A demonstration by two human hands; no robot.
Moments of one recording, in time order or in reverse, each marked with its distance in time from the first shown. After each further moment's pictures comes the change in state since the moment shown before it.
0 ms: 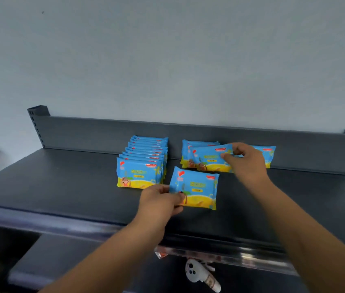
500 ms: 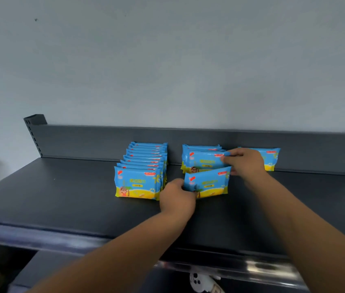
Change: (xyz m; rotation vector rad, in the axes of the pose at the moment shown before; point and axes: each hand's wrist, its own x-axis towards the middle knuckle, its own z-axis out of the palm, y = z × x) left_hand 0.059 -0.008 0.046 0.622 0.091 0.269; right_hand 0.039 0.012 0.015 0.099 -0.067 0.325
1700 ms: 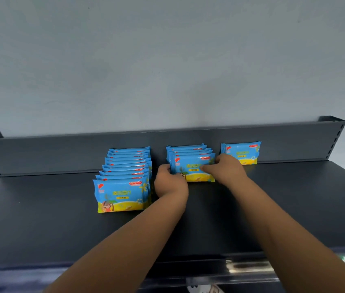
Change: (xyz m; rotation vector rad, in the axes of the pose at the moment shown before) left_hand 0.066 0.017 0.038 -0.182 0.164 -0.126; right_hand -0.002 0.008 0.021 -0.637 0.031 0.010
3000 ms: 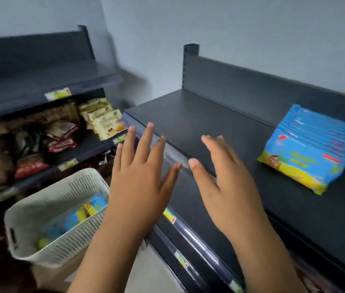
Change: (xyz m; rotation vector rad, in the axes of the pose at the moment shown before) left_hand -0.120 -0.122 -0.373 1.043 0.476 0.237; right_hand -0.277 -0.183 0.137 0.370 -0.453 -1.007
